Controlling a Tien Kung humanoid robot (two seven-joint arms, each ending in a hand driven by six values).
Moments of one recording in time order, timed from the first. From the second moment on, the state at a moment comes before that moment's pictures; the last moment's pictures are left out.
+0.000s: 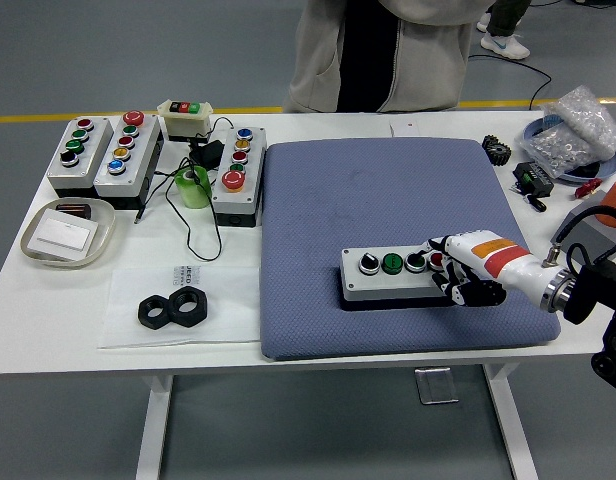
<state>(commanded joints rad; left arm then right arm) -0.13 0.15 -0.34 -0.21 -0.04 0.26 -0.06 0.55 -0.60 0.66 1.39 -1.78 -0.02 0.11</state>
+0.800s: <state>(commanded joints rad) -0.13 0.15 -0.35 -0.21 -0.03 0.26 -0.05 0.54 -0.62 0.71 1.44 -1.79 -0.04 0.11</state>
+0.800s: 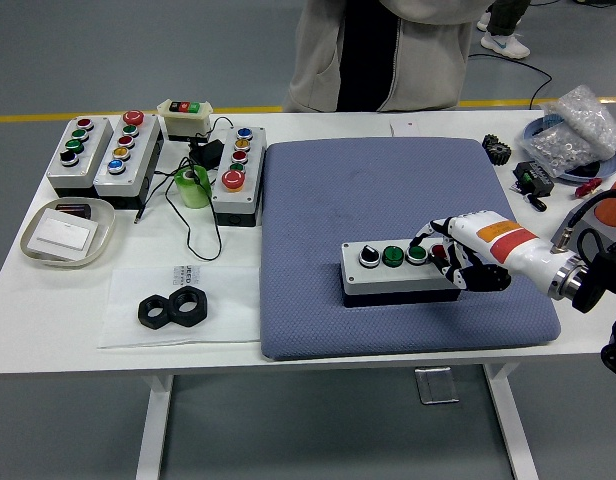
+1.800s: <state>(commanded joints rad) -0.13 0.15 -0.34 -0.21 -0.03 0.26 -0.05 0.54 -0.61 0.70 1.43 -1.79 -0.04 0.11</state>
